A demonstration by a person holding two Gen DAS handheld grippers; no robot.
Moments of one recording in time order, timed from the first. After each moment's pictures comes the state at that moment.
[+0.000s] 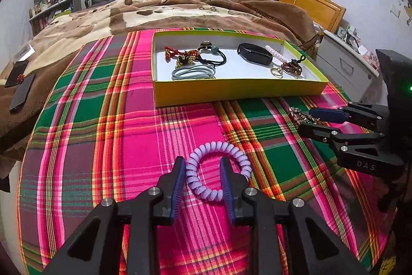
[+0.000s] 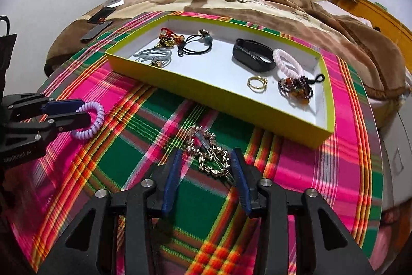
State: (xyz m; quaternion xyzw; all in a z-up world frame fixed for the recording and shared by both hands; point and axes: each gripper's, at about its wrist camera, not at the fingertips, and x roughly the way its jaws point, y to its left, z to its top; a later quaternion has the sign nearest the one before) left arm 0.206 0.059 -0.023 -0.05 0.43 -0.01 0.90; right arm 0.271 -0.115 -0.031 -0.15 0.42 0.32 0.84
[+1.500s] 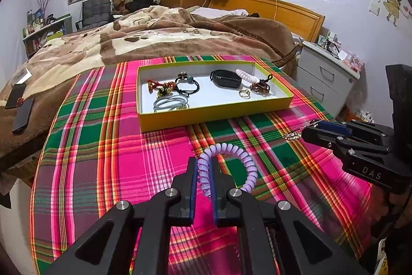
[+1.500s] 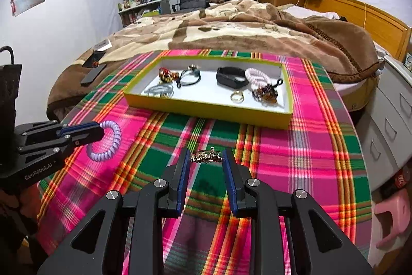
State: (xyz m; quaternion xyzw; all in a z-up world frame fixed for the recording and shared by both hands) left arm 0.173 0.041 0.024 -0.04 0.38 -0.05 0.92; right arm 0.220 -0.151 0.020 -0.06 0.37 0.28 0.89
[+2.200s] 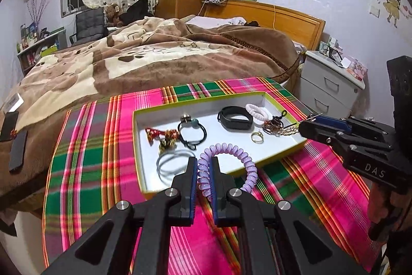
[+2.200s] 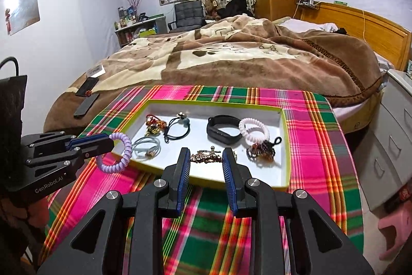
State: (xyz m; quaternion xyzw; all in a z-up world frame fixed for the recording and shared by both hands) left arm 0.260 0.052 0.046 -0.02 0.36 -0.06 0.93; right arm 0.297 -0.130 0.043 -0.03 0.34 0.28 0.90
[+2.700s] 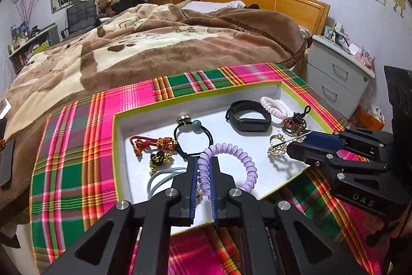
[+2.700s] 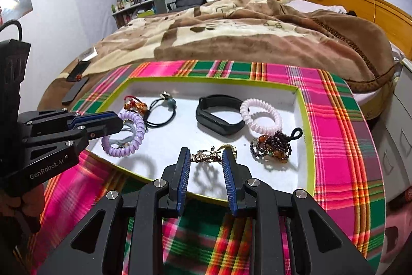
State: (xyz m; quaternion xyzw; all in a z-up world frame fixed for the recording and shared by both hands) left arm 0.326 0.048 0.008 0.00 0.40 -0.07 0.91; right arm 0.341 -0.113 -0.006 -0.04 0.39 0.28 0.88
